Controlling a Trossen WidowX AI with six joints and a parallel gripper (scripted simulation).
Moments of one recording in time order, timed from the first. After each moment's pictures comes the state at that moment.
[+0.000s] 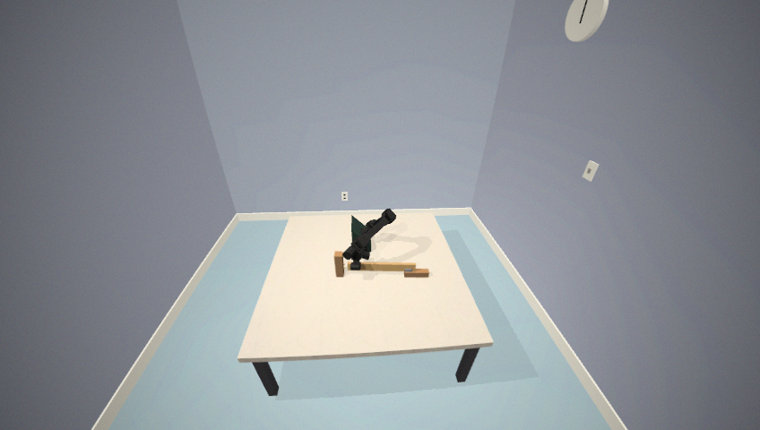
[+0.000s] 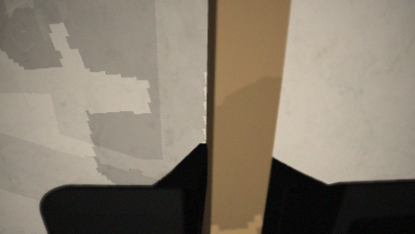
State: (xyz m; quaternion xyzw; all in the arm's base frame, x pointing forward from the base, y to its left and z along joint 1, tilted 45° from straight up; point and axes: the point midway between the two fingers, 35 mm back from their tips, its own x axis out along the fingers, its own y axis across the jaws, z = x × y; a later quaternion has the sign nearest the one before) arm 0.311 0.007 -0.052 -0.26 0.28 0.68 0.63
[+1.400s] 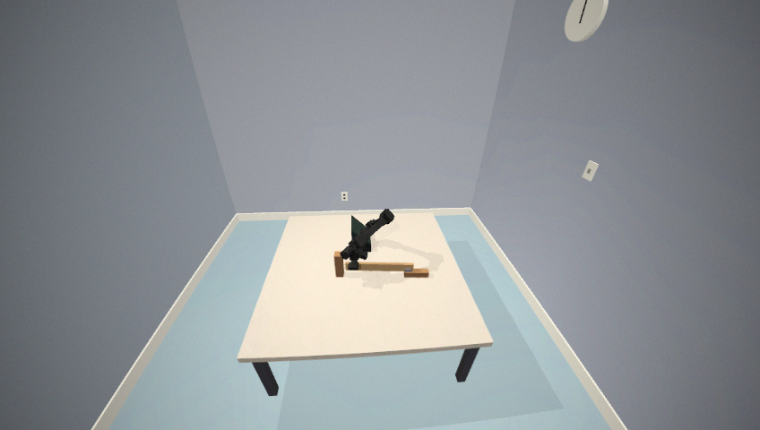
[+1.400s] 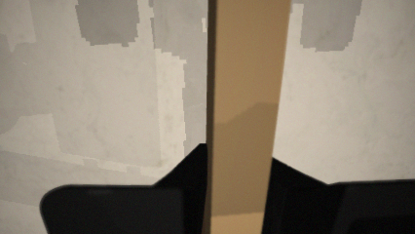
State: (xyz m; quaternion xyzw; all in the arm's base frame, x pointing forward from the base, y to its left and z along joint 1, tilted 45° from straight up) arm 0.311 -0.002 -0.061 -0.26 0.28 0.68 0.63
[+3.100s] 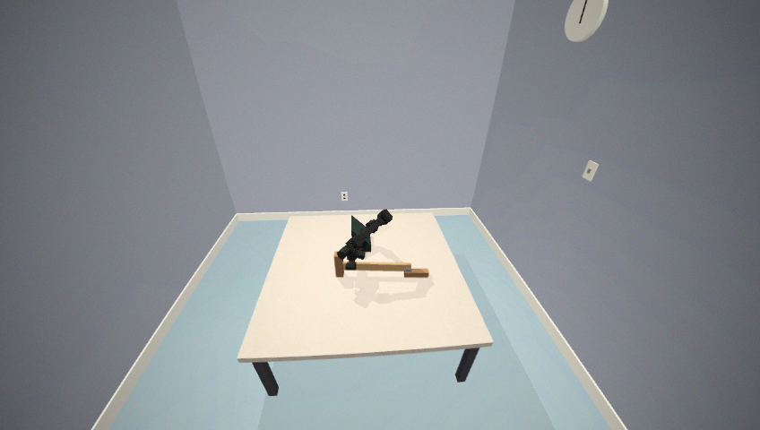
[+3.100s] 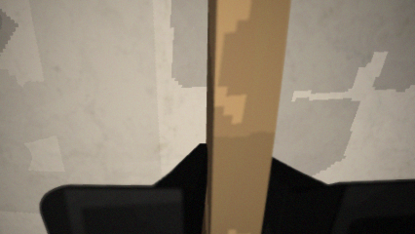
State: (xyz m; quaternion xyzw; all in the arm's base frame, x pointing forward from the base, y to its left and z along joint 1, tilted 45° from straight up) arm 0.311 -0.013 -0.072 -0.26 0.28 0.68 0.63
